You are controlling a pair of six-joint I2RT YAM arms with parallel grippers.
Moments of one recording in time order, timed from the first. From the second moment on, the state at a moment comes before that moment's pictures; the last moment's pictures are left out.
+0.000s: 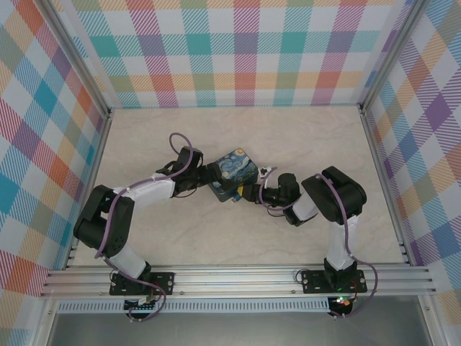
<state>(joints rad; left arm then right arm) -0.47 1.62 0.91 -0.15 0.06 -0.74 0.52 1.98 0.52 1.18 -0.64 0.75</state>
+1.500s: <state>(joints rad) -0.48 1.57 0.87 -0.19 0.02 -0.75 0.52 1.96 0.46 1.18 -0.60 0.73</state>
